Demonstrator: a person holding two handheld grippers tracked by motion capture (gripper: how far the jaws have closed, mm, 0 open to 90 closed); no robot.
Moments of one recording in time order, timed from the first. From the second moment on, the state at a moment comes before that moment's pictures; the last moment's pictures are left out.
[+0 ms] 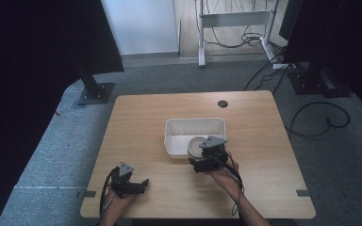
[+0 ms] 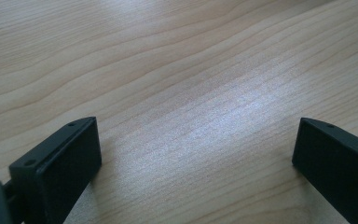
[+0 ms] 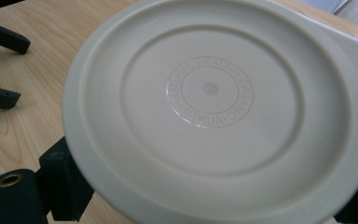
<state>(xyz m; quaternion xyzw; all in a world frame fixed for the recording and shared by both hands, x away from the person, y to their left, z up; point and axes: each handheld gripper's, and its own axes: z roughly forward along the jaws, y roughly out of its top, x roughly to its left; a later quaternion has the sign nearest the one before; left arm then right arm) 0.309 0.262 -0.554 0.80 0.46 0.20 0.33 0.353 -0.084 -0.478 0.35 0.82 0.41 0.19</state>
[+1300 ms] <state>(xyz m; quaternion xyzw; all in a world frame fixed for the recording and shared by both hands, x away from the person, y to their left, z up) 0.309 0.262 -0.554 0.80 0.46 0.20 0.33 0.402 -0.051 -0.488 0.37 0.81 0.40 0.20</state>
